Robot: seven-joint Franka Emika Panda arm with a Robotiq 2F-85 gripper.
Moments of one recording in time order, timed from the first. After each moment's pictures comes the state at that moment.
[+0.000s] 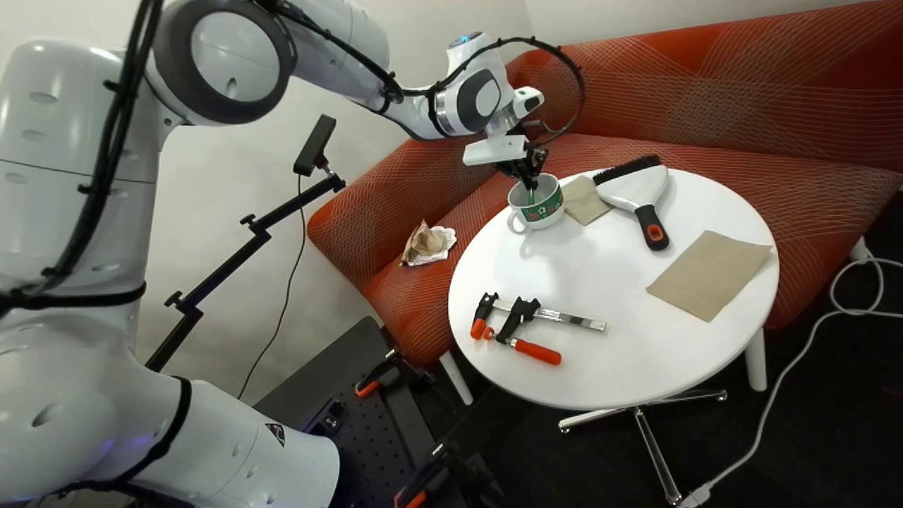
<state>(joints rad) 0.25 0.88 0.13 -1.54 -0.12 2.51 -0.11</state>
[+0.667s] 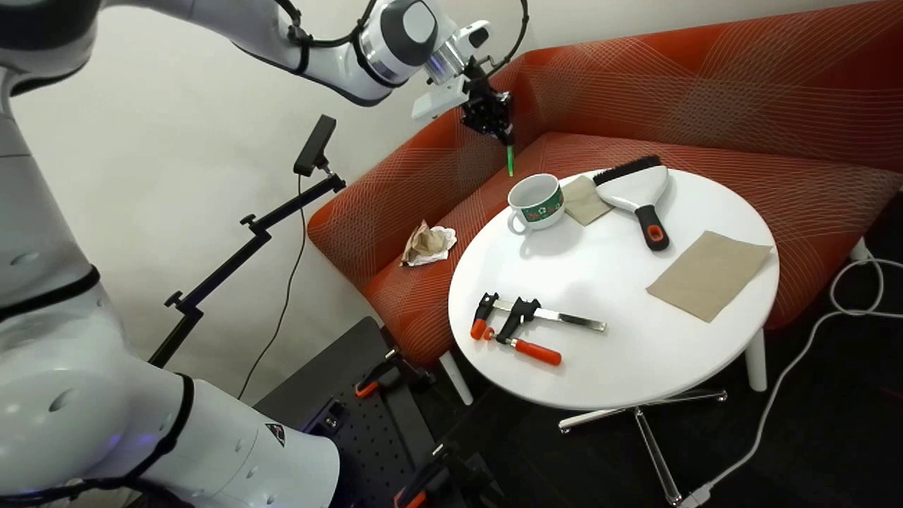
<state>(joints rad) 0.34 0.45 0.03 -1.87 -0.27 2.47 0.15</state>
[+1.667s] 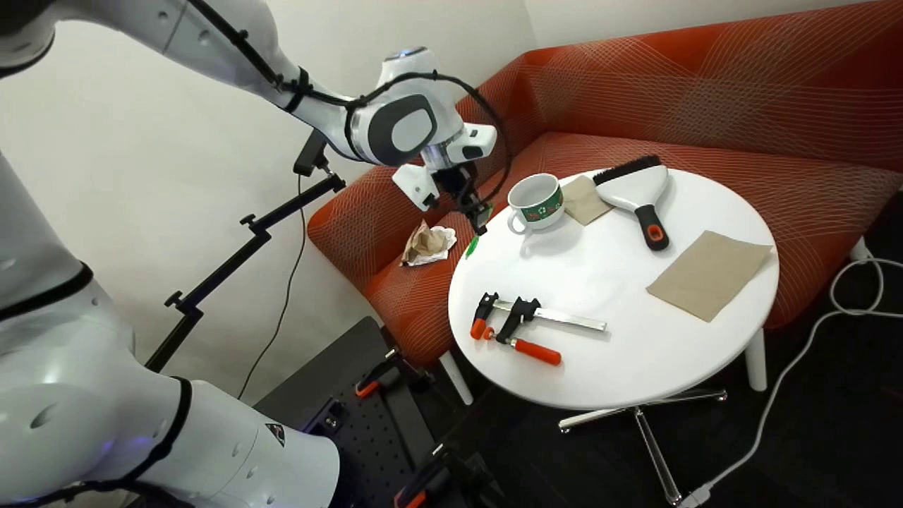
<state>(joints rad) 0.24 0.38 0.09 -2.27 0.12 2.63 0.29</state>
